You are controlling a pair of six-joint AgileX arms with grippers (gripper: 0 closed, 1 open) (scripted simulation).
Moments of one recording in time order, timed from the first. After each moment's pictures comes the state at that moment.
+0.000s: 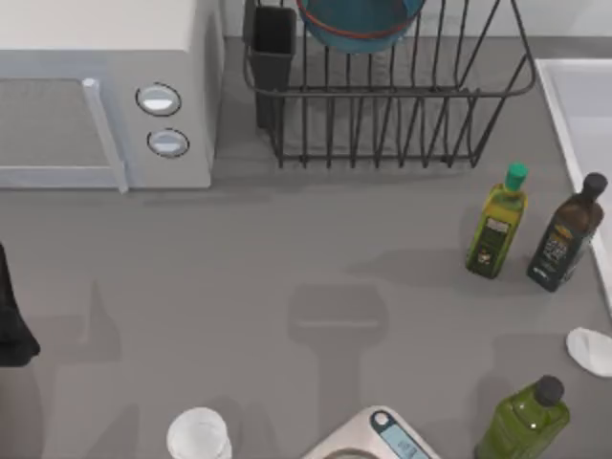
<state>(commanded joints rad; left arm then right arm) 0.00 0.00 0.00 0.00 0.00 0.00 -0.12 1.64 0.65 -0.59 0.00 -1.17</state>
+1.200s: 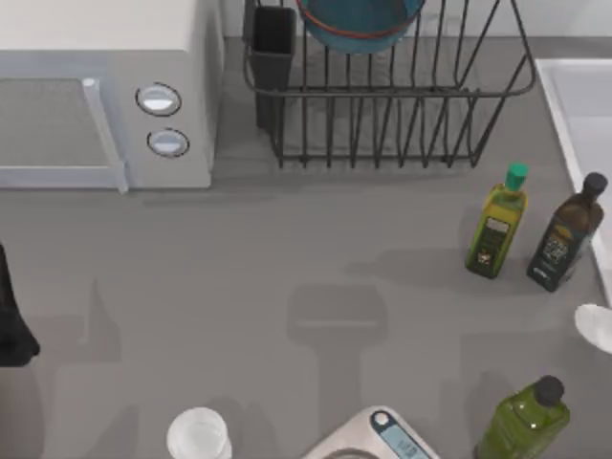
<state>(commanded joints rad) 0.00 0.00 0.00 0.00 0.00 0.00 -0.13 1.51 0.80 -0.86 0.00 -1.13</state>
